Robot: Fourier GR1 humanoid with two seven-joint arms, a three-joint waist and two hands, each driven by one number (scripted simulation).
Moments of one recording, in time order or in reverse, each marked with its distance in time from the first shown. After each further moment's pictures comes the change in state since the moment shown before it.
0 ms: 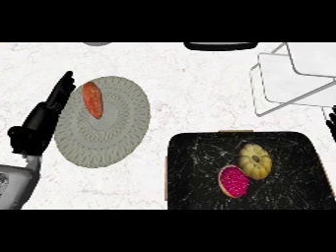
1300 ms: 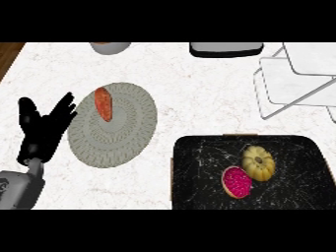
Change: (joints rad) left arm 0.042 -0.034 0.020 0.044 0.186 0.077 0.407; right arm 0.104 -0.512 -0.009 -0.415 0.081 0.326 0.161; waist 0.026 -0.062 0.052
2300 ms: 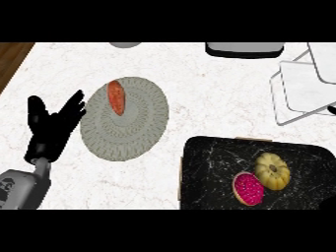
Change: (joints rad) left arm -0.015 0.001 -0.061 -0.061 0.013 0.011 0.030; right arm -0.185 -0.061 0.272 -0.297 0.176 -0.101 0.732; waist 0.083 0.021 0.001
